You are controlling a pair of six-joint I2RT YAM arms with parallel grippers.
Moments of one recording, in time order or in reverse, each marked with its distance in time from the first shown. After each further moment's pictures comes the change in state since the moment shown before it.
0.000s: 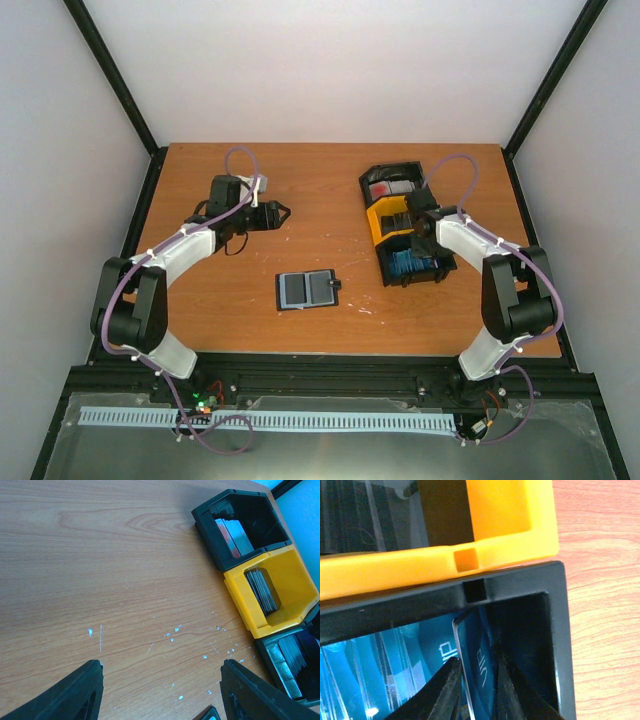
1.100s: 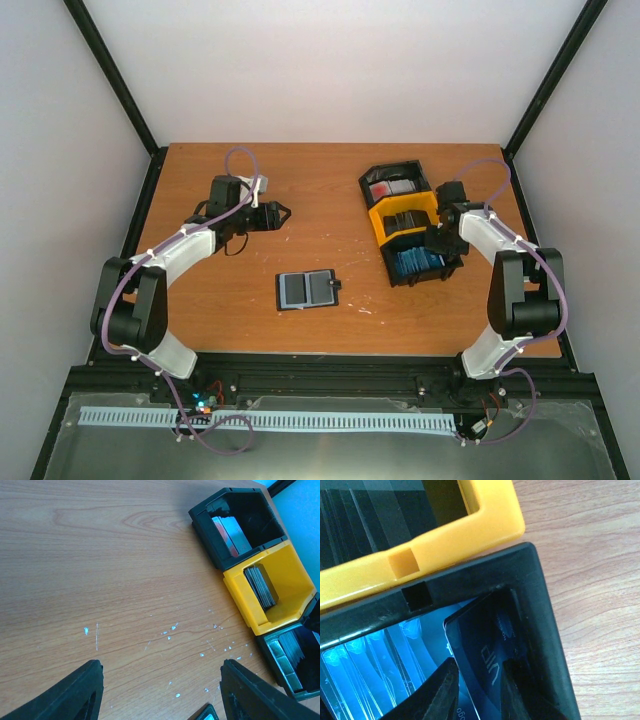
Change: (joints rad) left arm 0.000 0.000 -0.003 0.001 0.014 0.000; right arm -0.190 0.000 0.019 -0.004 -0.277 -0.020
